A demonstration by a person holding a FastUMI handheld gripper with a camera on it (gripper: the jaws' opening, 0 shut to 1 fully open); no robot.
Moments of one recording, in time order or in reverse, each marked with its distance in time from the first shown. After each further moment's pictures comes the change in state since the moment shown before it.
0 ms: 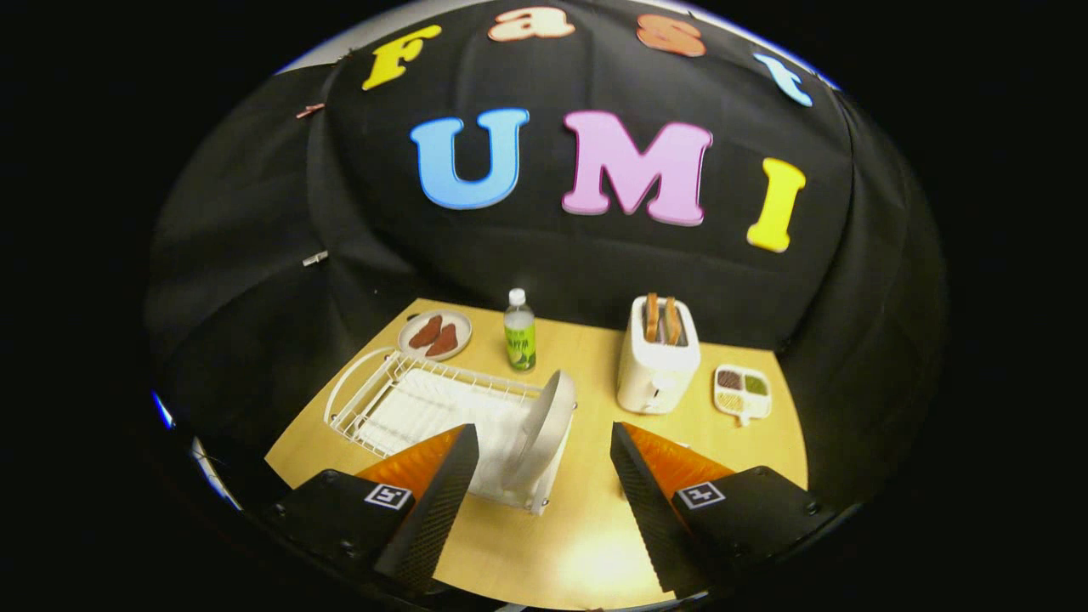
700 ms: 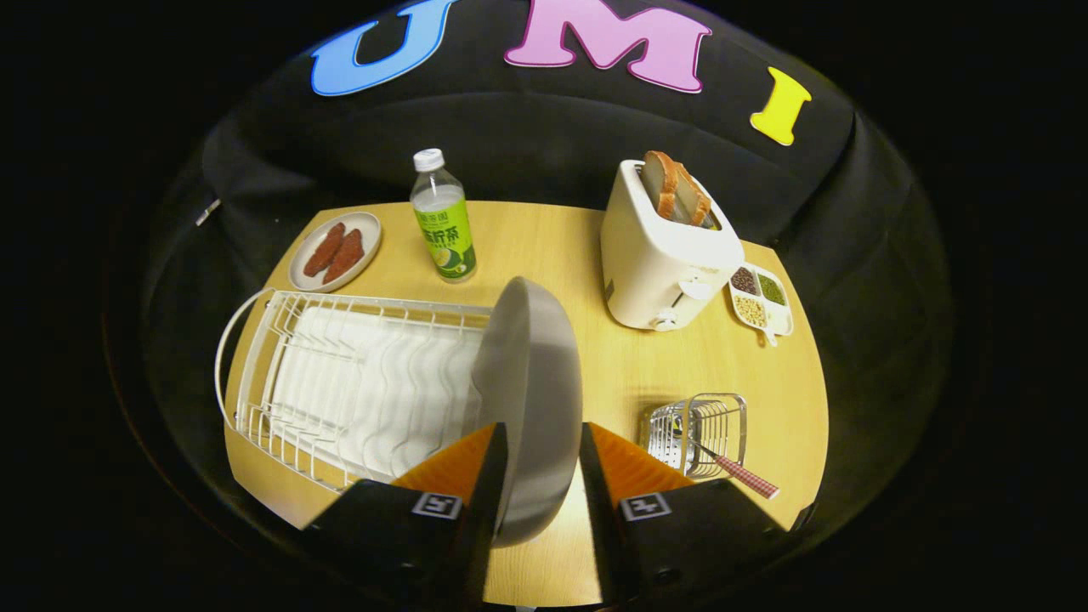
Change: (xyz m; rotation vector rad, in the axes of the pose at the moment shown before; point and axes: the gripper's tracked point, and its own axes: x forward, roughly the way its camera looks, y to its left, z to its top) arm 0.142 -0.021 -0.075 0.049 0.366 -0.205
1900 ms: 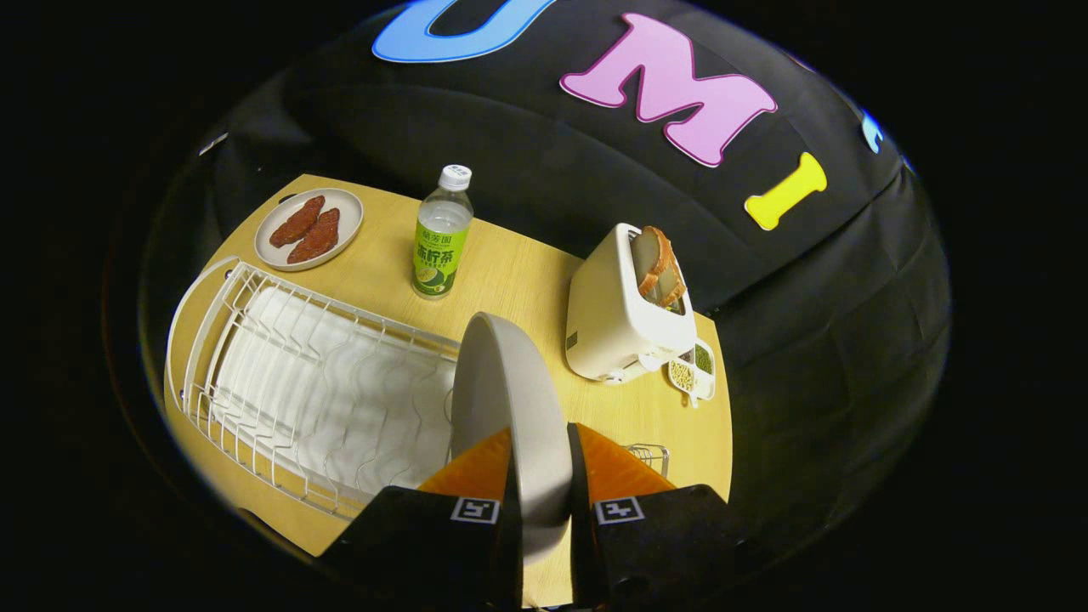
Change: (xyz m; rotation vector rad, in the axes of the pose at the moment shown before) arm -0.025 0.003 0.048 -0.189 -0.063 -0.258
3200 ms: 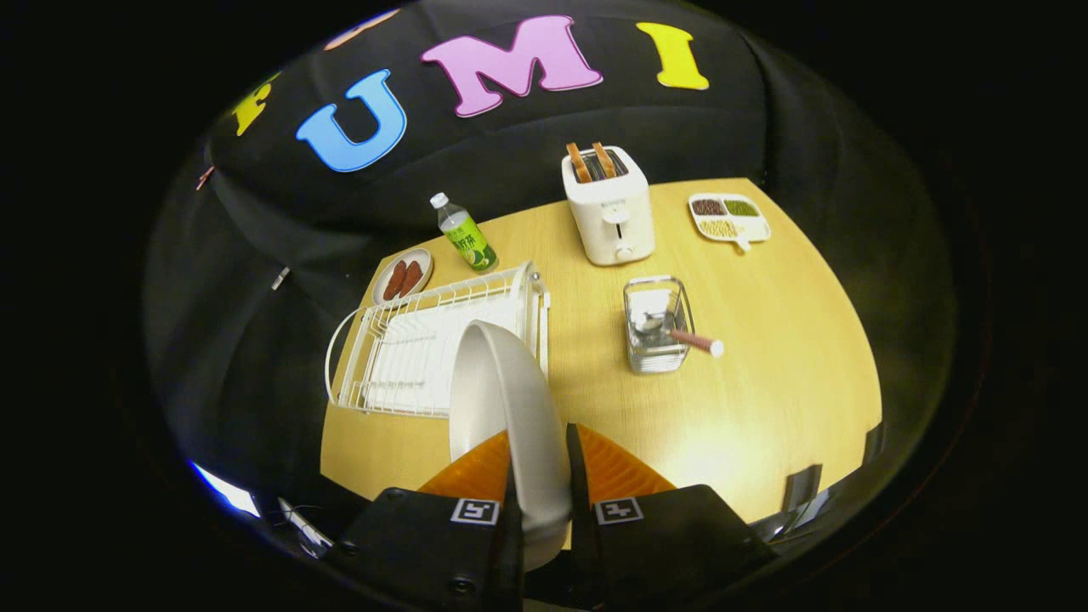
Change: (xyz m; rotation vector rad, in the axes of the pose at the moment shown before) arm -0.107 -0.063 -0.183 0.539 0.034 0.576
